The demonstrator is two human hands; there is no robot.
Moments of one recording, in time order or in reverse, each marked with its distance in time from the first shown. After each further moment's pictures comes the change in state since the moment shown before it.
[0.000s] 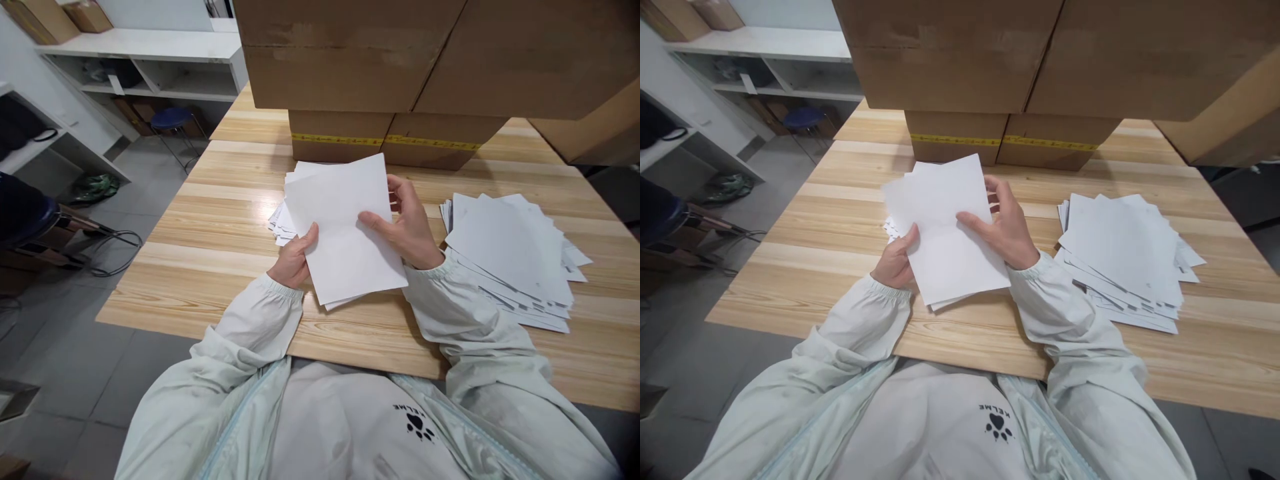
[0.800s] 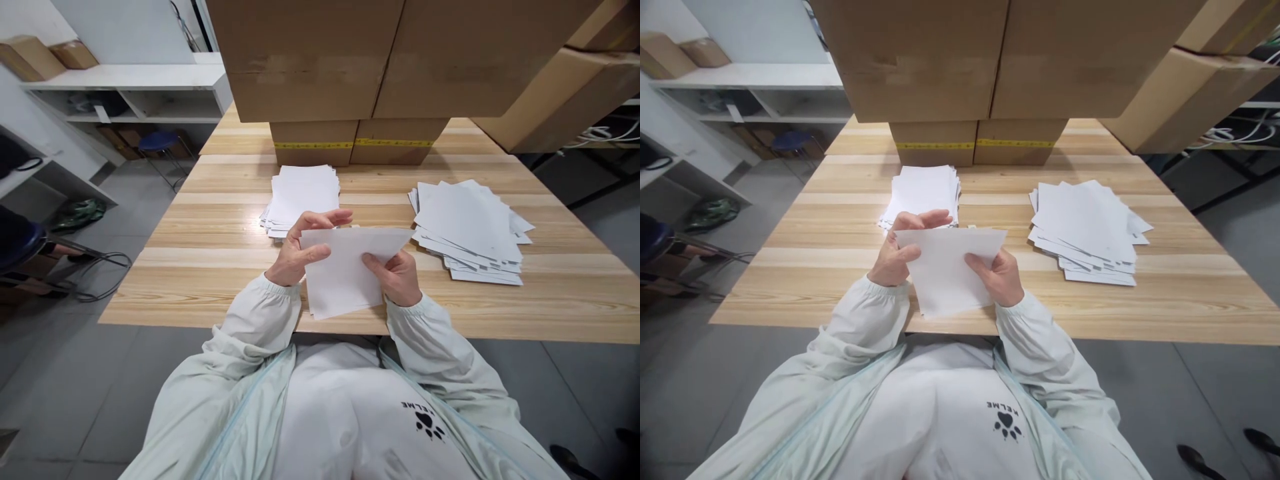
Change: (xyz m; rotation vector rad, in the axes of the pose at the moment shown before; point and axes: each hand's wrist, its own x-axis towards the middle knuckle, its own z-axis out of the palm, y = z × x) left_hand -0.048 0.006 0.042 0.260 -0.342 0.260; right_hand -0.135 0.009 0.007 0.323 0.202 0.187
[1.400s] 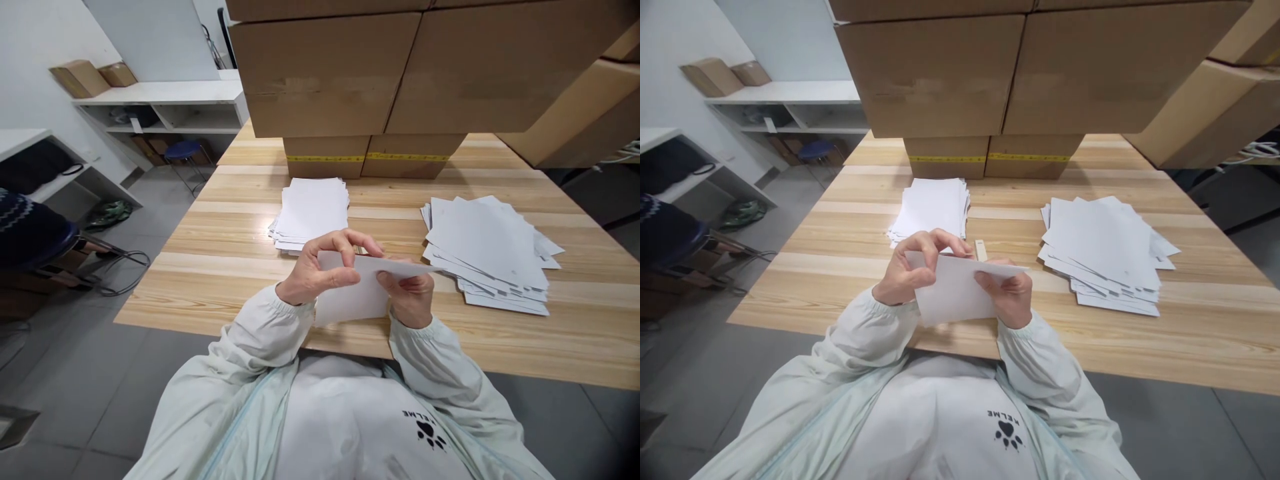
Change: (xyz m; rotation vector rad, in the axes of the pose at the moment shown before) left_hand 0.011 0.015 0.027 0.056 -0.178 0.100; right_hand 0.005 -0.007 0.001 0.055 0.094 -0.049
